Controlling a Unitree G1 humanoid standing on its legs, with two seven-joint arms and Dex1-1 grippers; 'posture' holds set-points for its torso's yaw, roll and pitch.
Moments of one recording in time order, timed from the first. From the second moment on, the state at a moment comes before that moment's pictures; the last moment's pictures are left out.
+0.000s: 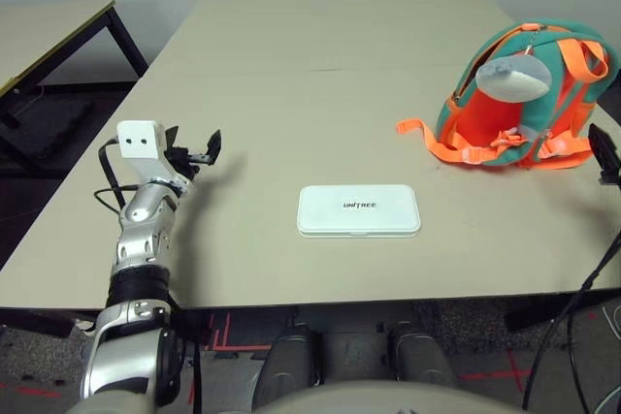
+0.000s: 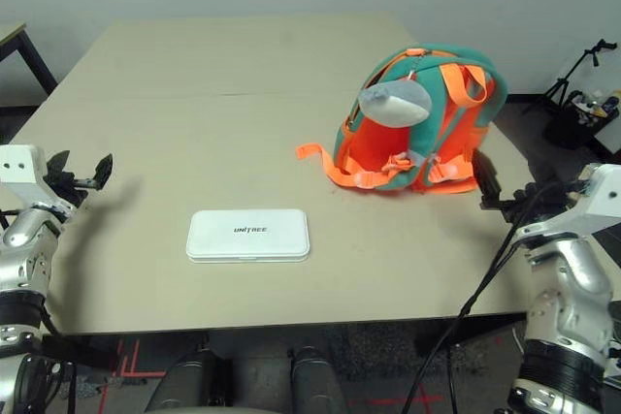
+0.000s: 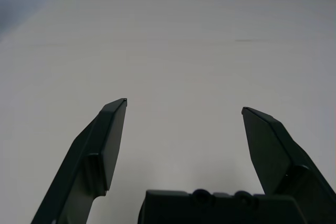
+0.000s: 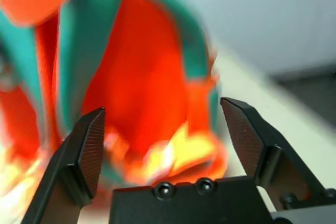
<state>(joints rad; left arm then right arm) -0.36 0.55 0.31 0.25 -0.49 0.37 -0.53 0.00 -0.73 -0.66 -0.02 0.76 0.48 0.48</state>
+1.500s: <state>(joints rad) -0.44 0.65 0.11 0.27 -0.98 1.55 -0.73 -0.41 -0.52 -0.25 -0.07 1.07 1.58 0.07</state>
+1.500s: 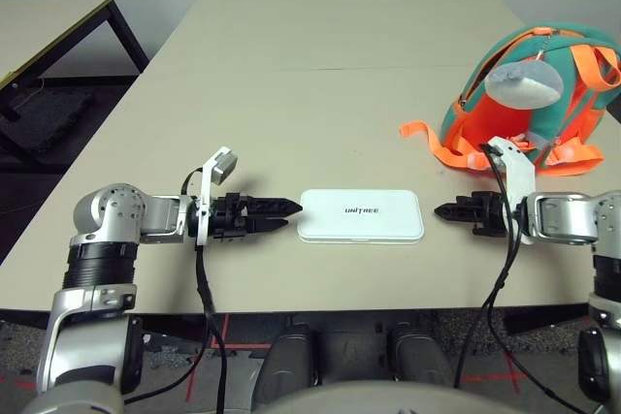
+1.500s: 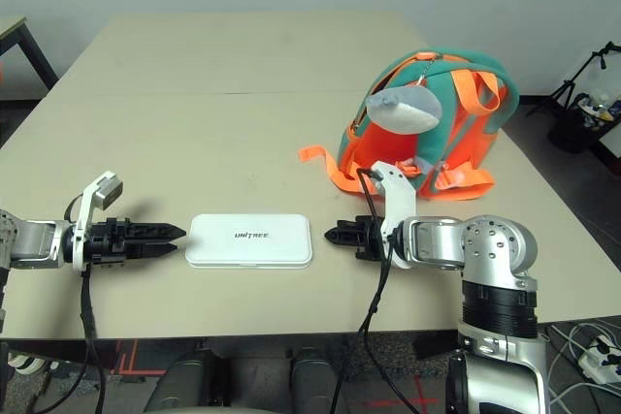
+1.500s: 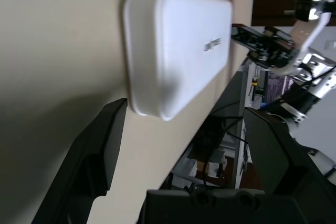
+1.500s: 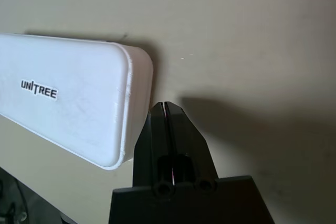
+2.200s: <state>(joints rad) -0.51 0.59 0.05 0.36 -0.83 1.46 -0.85 -0.44 -0.41 -0.20 -0.09 0.95 1.58 0.11</state>
